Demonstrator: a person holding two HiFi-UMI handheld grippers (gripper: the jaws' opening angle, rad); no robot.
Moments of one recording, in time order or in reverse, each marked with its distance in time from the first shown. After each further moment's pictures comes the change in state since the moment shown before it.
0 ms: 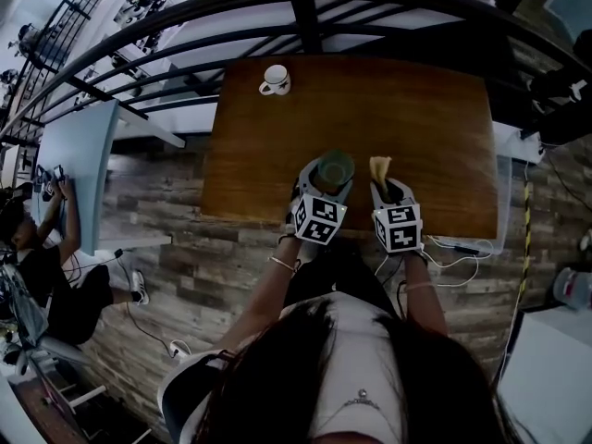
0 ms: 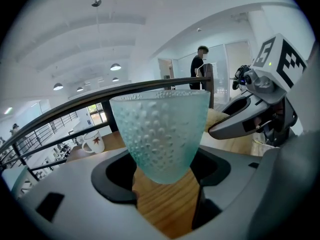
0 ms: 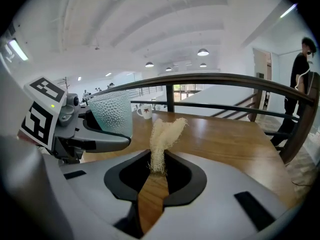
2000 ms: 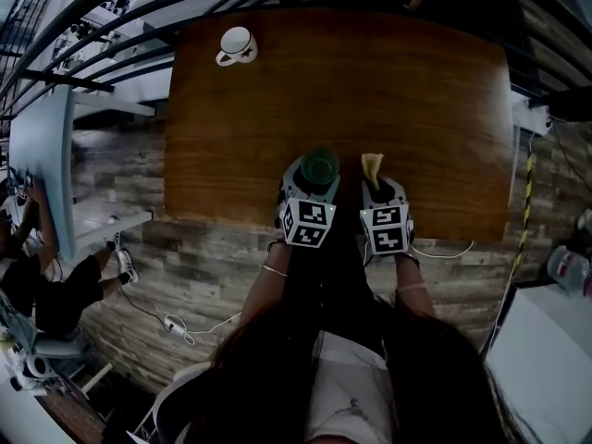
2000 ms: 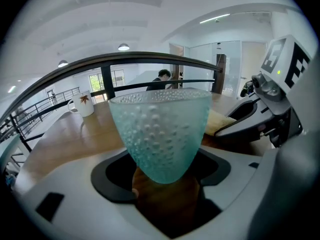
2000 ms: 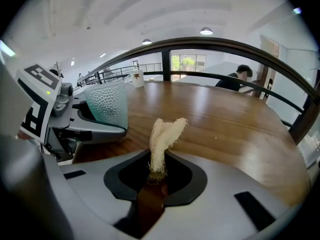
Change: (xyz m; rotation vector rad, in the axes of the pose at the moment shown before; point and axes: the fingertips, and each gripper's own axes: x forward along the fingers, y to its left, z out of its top) left arm 0.090 -0.006 -0.101 -0.151 0.145 -0.002; right arm 0.091 -0.036 -0.093 -0.002 0.238 -0.022
